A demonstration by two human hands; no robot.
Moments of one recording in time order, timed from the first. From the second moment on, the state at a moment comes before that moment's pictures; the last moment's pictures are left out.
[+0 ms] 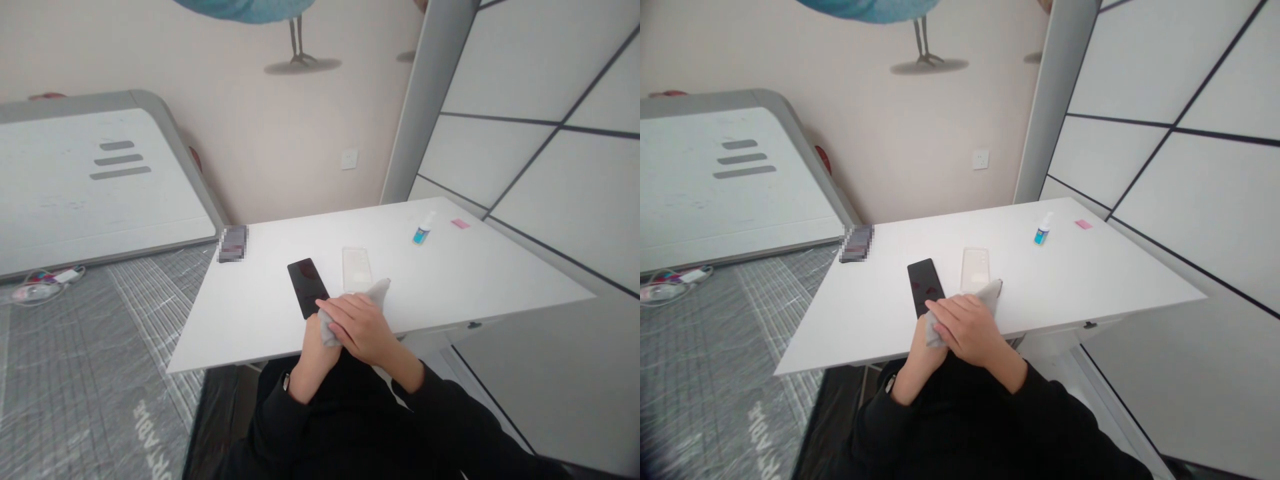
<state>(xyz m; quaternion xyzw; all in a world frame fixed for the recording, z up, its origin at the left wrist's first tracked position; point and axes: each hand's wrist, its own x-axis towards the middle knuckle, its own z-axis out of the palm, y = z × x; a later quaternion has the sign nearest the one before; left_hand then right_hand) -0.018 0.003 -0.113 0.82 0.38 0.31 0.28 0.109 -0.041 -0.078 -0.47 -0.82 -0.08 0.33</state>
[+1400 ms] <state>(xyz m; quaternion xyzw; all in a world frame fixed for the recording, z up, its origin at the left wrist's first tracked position) -0.020 0.004 -0.029 0.64 0.45 0.43 0.44 0.150 -0.046 -0.096 -0.61 -0.68 -0.14 0.37</state>
